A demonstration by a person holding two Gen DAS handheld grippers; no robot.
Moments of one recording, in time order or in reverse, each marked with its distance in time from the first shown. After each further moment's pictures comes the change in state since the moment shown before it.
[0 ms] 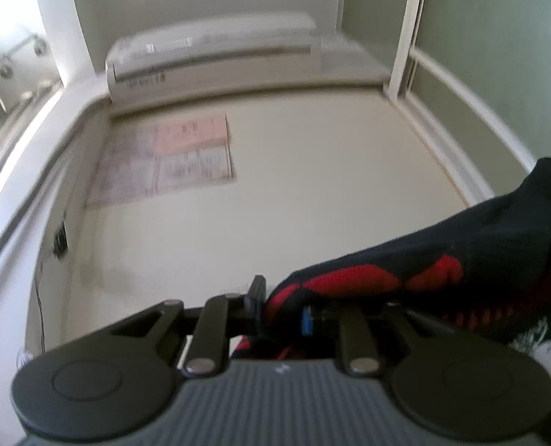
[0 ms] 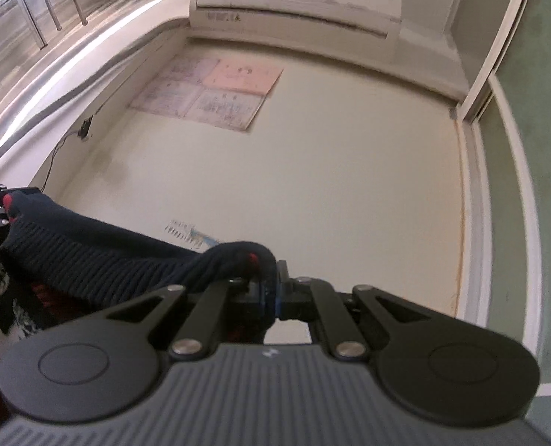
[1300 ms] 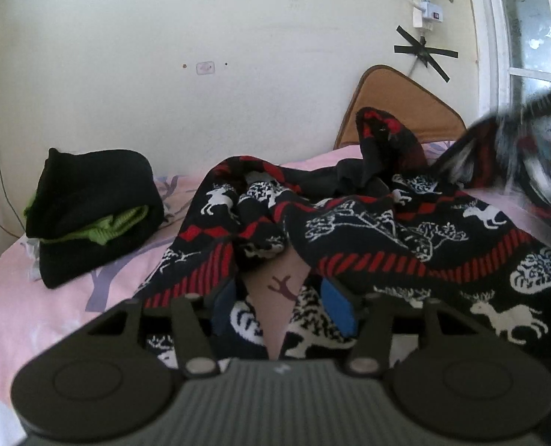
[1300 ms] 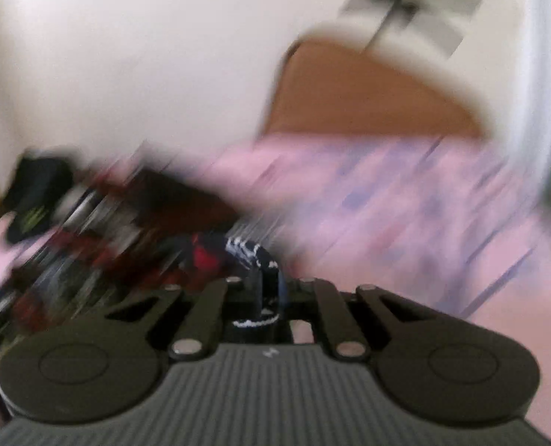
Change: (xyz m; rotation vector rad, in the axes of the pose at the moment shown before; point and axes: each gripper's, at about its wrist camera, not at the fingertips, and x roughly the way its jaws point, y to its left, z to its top) left arm -0.102 -0.041 -0.312 -0.124 1.004 -0.268; right arm 0.045 0.007 -0.375 0.471 1.007 0.091
